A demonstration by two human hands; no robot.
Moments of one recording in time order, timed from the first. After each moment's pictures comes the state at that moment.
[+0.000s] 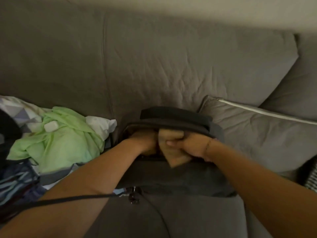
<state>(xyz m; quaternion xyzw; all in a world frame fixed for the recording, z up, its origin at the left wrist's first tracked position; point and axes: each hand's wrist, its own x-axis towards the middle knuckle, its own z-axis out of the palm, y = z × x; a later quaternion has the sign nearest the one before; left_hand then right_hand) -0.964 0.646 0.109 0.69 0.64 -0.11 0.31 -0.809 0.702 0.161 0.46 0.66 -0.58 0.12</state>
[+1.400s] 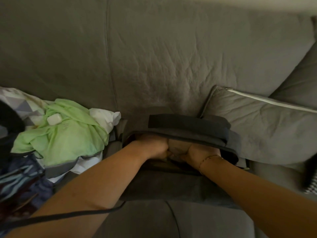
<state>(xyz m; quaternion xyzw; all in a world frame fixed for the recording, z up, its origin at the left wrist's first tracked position) -0.952 0.614 0.080 0.64 0.65 -0.06 0.40 -0.803 0.656 0.114 0.53 0.70 -0.40 0.27</state>
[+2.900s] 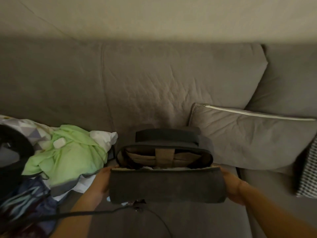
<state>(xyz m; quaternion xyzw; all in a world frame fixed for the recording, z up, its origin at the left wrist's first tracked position) -0.999 0.512 0.108 -0.02 0.76 0.37 0.53 -0.651 0.649 0.112 0.64 0.38 -0.67 0.00</state>
